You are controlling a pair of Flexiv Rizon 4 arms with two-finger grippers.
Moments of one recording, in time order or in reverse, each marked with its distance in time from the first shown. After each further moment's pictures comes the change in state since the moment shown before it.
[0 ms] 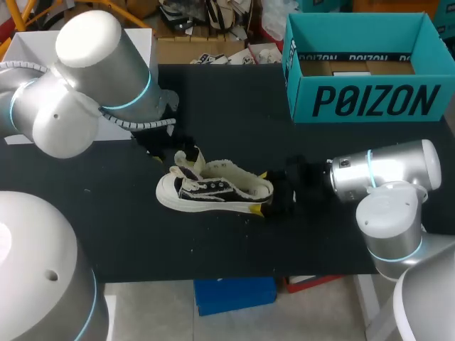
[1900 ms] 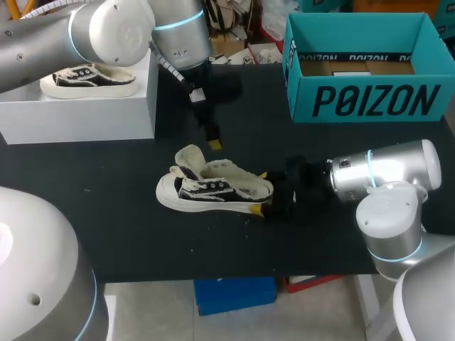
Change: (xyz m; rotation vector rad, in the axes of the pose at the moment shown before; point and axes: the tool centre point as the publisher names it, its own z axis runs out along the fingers) left arm 0.074 -0.035 -0.016 -0.313 0.406 1.160; right arm 0.000 0.000 0.000 0.000 0.000 0.000
